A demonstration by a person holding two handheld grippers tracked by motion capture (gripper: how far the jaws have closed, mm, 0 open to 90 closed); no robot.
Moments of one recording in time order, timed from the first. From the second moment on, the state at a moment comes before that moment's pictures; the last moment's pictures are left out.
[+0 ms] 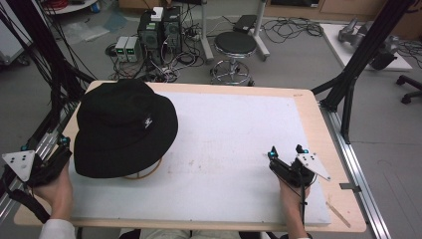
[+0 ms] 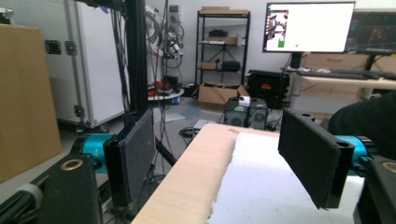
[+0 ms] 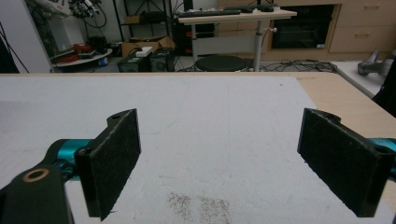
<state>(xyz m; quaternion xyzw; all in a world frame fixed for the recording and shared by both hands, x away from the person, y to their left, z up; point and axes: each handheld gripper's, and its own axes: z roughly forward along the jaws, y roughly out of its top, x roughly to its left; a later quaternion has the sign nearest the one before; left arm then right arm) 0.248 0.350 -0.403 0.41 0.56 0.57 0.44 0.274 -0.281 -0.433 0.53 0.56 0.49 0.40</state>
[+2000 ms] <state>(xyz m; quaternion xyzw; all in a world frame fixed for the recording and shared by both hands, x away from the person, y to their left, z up) 0.243 0.354 -0.431 0.42 0.59 0.53 0.45 0.273 -0.282 -0.433 0.53 0.57 0.48 0.40</state>
